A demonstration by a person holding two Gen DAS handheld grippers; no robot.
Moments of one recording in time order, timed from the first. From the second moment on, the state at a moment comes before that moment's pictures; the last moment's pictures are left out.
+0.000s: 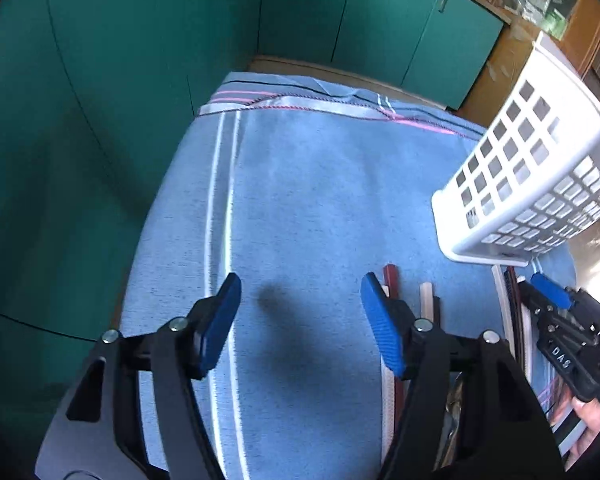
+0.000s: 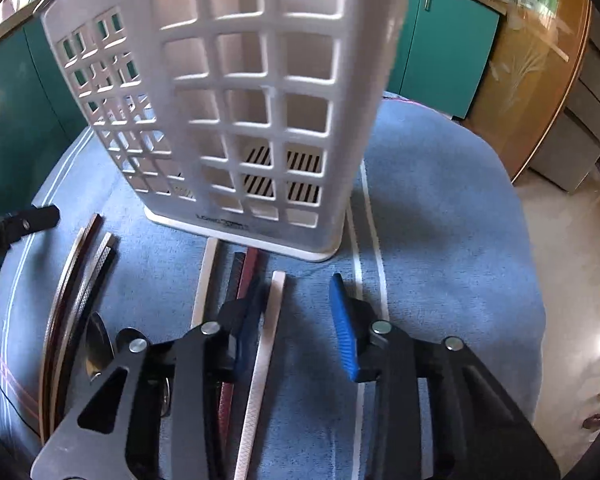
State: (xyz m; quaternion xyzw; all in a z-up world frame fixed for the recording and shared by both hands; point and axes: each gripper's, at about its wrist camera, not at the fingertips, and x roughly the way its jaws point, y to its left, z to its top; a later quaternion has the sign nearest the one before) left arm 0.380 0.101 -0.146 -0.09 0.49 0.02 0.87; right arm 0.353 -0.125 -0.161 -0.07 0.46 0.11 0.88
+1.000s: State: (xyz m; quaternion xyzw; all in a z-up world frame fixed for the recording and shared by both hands) left arm 0.394 0.077 -0.167 -0.03 0.50 0.03 0.86; right arm 0.322 -0.161 -0.156 -0.06 0.47 0.11 0.87
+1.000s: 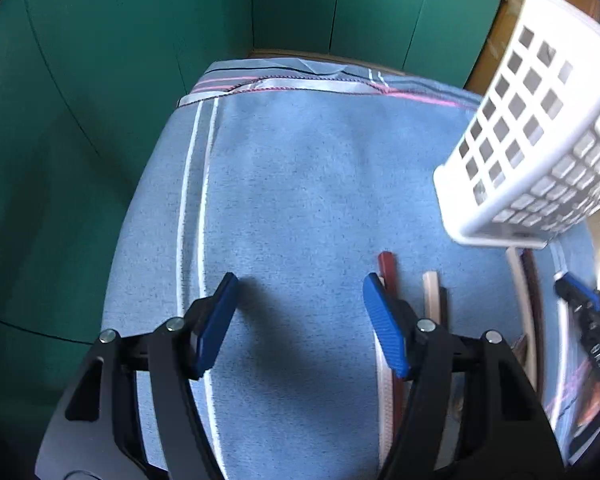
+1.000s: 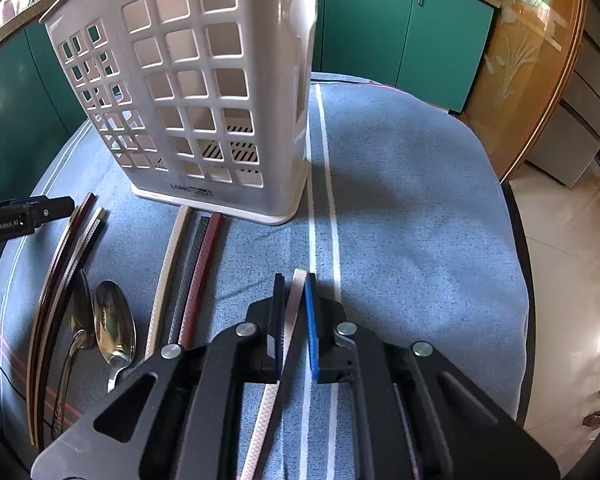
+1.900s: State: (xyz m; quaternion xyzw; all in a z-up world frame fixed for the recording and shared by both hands) left arm 0.382 0.052 -0.159 0.02 0.48 0.02 0.88; right arm 0.312 -0.148 -0.156 -0.07 0.47 0.11 0.87
